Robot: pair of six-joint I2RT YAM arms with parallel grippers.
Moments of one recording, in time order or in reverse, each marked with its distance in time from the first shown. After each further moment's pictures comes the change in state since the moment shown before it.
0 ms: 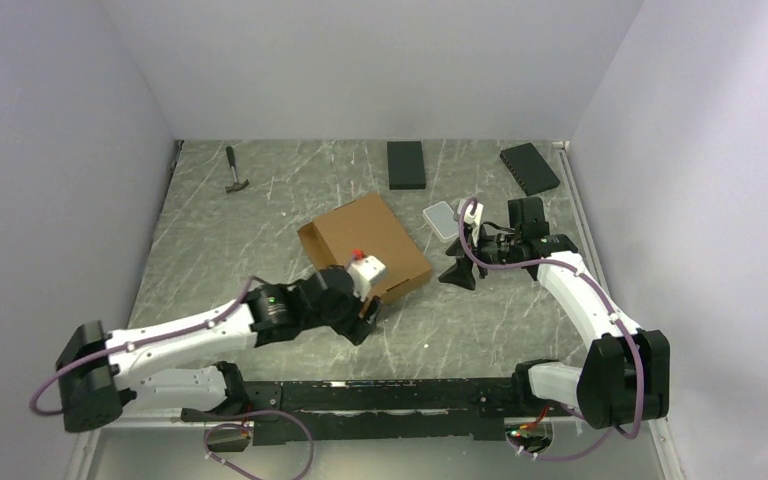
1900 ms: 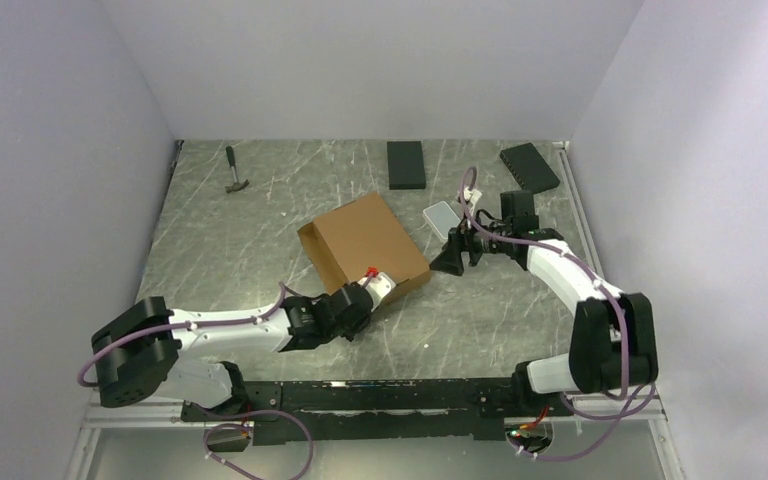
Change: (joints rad) left arm -0.084 0.260 -0.093 0.192 -0.301 0.150; right arm 0.000 0.119 -0.002 0.193 0.034 0.333
